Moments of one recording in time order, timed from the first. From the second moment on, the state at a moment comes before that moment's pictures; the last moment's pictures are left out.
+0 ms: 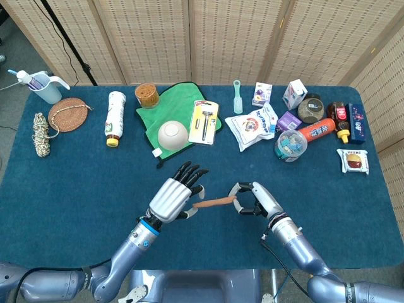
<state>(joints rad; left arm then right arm) -0.69 -1.77 -0.20 -1.68 1.38 1.14 0.45 0.55 -1.36 0.25 -1.86 -1.03 0.85 0.33</state>
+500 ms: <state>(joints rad) -0.70 -1.78 -0.20 -1.67 1.37 1.15 0.42 0.55 -1.35 0.25 -1.86 -1.04 0.84 0.35</state>
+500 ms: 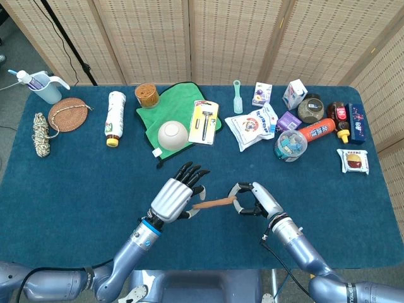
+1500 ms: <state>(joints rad) -0.71 -1.81 -0.20 -1.64 1.38 1.17 0.37 0.56 -1.35 0.25 -1.87 -1.00 0.83 0.34</state>
